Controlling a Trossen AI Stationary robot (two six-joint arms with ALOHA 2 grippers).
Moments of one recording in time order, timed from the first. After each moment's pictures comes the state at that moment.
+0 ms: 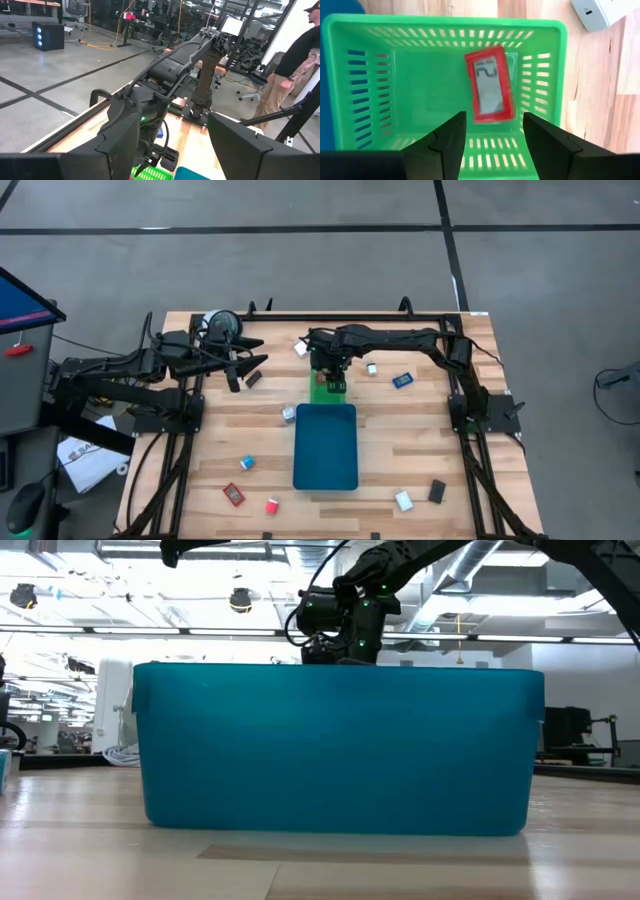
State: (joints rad) left arm 0.06 0.75 0.81 -0.13 -0.27 -0.27; right arm -0.26 2.10 1.70 -0.91 0.00 -0.28
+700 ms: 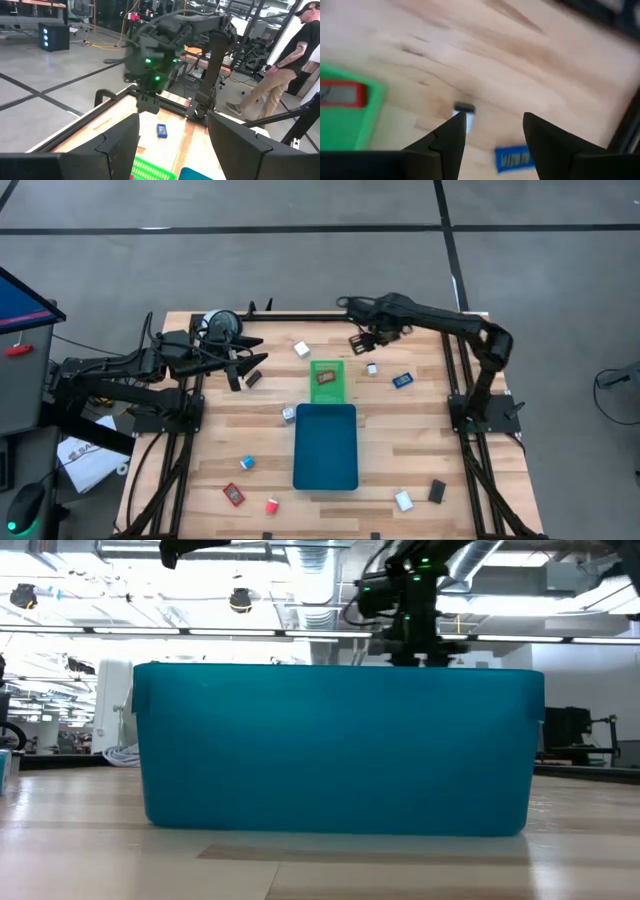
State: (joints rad) left arm 0.06 0.75 0.81 -0.13 -0.29 -0.27; right arm -0.44 1.80 1.56 -1.26 0.25 0.75
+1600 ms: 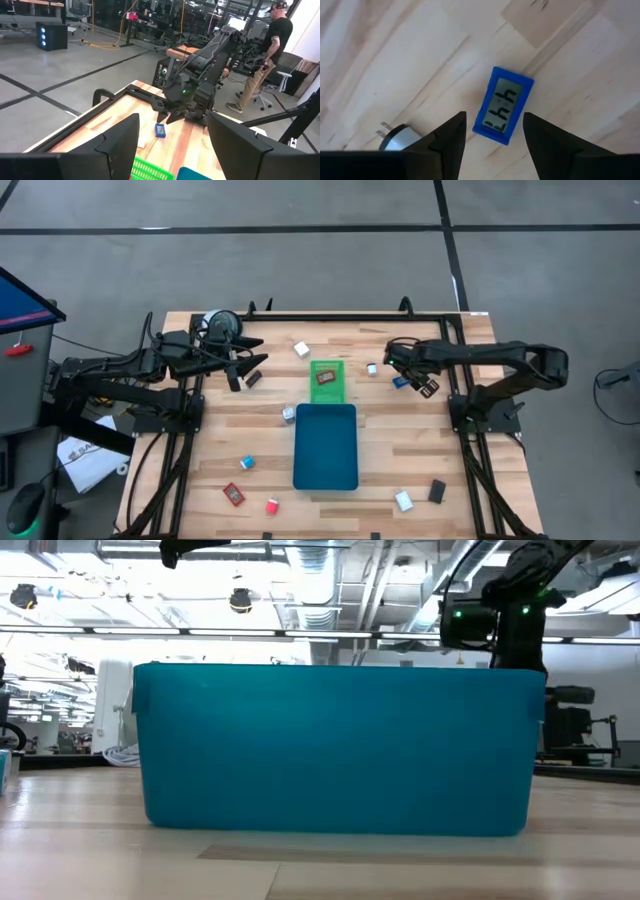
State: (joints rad) left arm 0.06 0.75 0.81 -0.13 -0.28 -0.28; right arm -0.35 1.37 0.75 -0.82 0.23 2.02
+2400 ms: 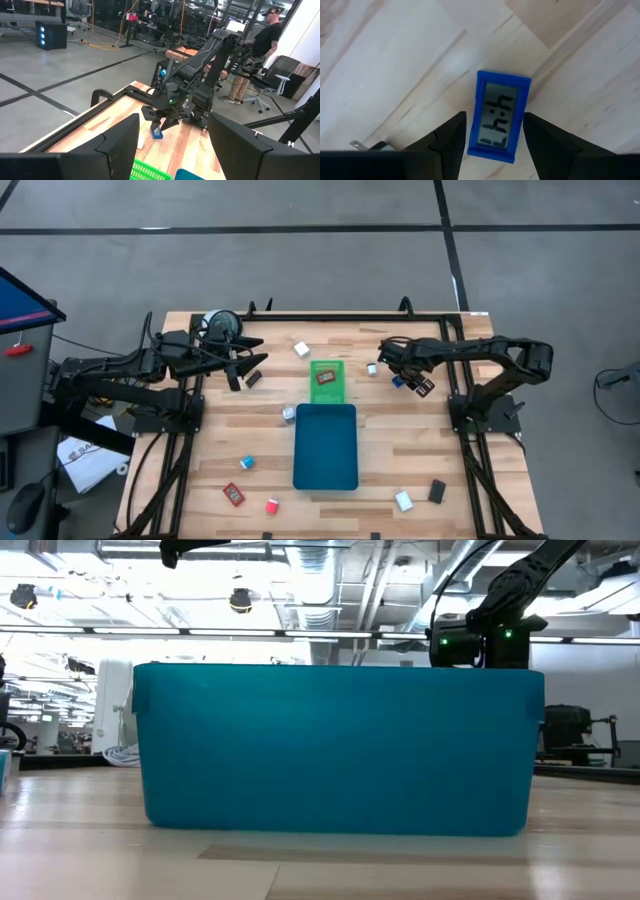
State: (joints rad) left arm 0.06 0.75 0.81 -0.12 -0.28 -0.29; right arm -0.40 1.49 0.75 -0.74 0.19 1.96
